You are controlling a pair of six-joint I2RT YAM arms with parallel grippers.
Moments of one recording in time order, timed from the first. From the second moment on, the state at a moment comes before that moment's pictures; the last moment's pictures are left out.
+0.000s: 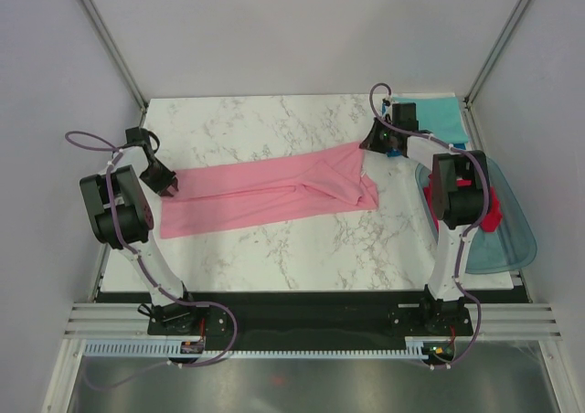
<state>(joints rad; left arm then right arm) 0.32 1.95 1.34 -0.63 -0.01 -0.53 0.09 2.12 1.48 -0.11 -0.32 0.35</state>
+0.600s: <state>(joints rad) 0.32 1.96 1.35 -0.63 -0.02 -0.53 0.08 2.20 1.60 -0.10 -0.33 0.37</state>
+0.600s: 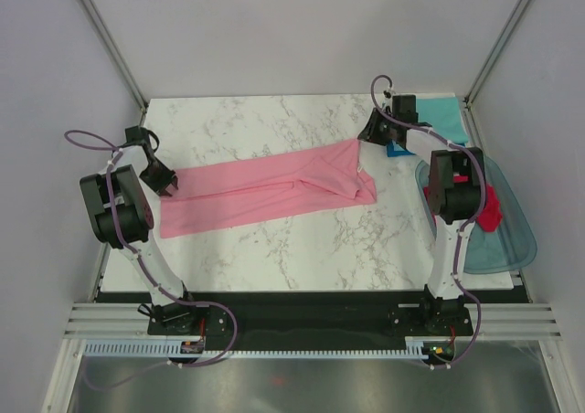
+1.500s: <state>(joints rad) 0.18 1.87 1.25 -0.60 0.13 -0.53 0.24 1.82 1.12 -0.34 -0.18 0.41</state>
